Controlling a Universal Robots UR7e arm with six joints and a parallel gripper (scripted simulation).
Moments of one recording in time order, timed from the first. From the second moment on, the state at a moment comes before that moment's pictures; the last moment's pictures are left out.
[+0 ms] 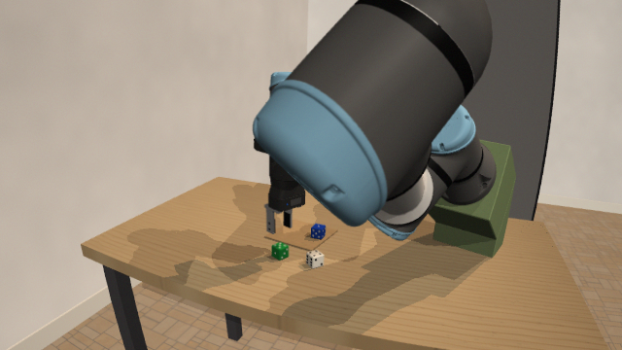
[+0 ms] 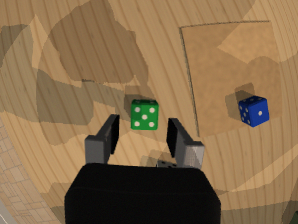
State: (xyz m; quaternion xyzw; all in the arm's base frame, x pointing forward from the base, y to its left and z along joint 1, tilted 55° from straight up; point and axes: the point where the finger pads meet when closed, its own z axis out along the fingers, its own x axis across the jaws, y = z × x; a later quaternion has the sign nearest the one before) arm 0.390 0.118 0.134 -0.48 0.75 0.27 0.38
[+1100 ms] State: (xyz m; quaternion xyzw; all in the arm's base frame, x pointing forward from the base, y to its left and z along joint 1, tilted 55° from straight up) arm 0.400 0.142 0.115 -0.48 0.75 0.27 0.38
